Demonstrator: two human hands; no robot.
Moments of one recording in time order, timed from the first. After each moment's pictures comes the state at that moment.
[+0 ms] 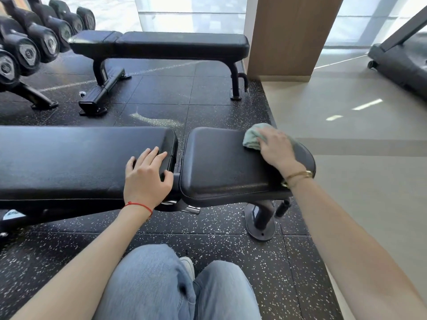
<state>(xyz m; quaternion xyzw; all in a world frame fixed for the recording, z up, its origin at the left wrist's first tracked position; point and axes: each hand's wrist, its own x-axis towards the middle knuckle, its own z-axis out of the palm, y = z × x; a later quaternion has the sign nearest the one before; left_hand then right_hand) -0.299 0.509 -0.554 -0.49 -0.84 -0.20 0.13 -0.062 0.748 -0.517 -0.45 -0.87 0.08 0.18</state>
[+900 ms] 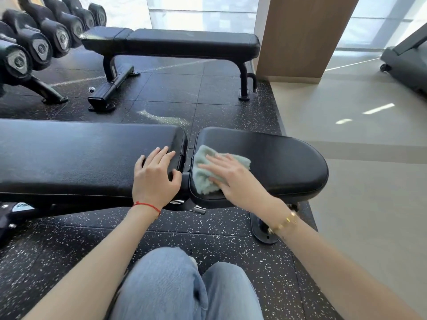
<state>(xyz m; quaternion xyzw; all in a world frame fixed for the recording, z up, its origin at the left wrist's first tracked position) -0.301 0.507 -0.554 -0.48 -0.84 -0.22 0.12 -0.108 0.630 -0.526 -0.15 -0.96 0.15 0.16</state>
